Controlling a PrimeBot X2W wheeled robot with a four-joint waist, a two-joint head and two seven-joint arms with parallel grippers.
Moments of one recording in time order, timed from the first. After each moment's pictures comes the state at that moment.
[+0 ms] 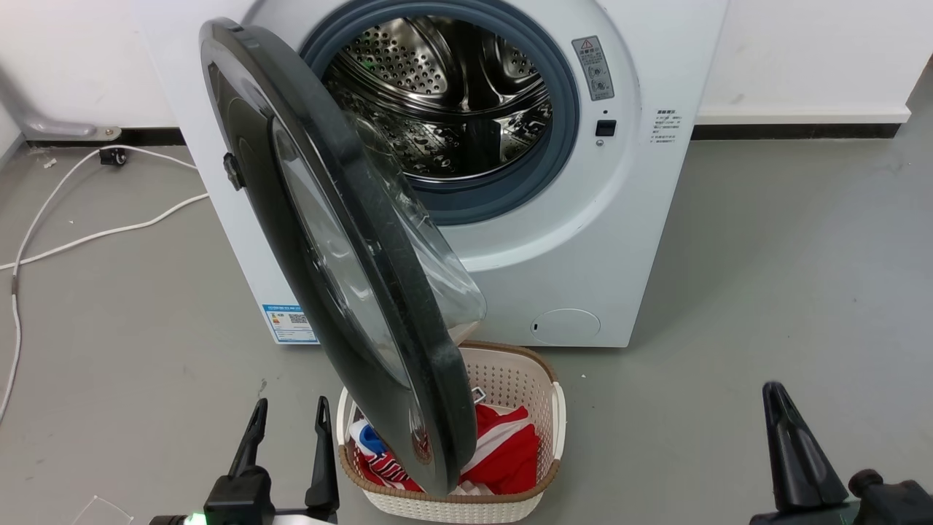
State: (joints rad) left arm 0.11 0.05 -0.09 0.07 -0.06 0.08 -0.26; right arm 0.20 -0.06 0.00 -0.14 0.06 0.13 -0.26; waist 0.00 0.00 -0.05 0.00
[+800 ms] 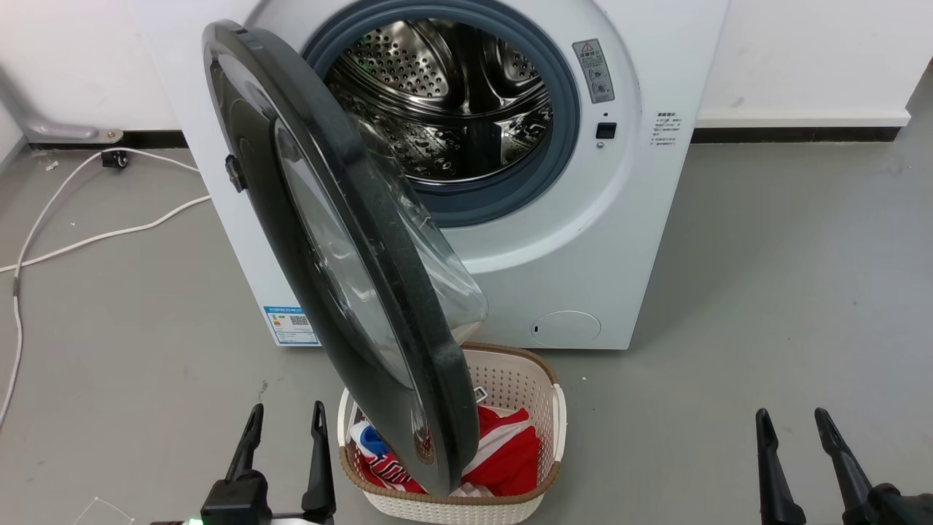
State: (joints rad) left arm 0.12 0.05 -0.08 0.07 -0.06 0.09 -0.26; right arm 0.22 -0.05 -0.05 -0.02 0.15 0.13 -0.26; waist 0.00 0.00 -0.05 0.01
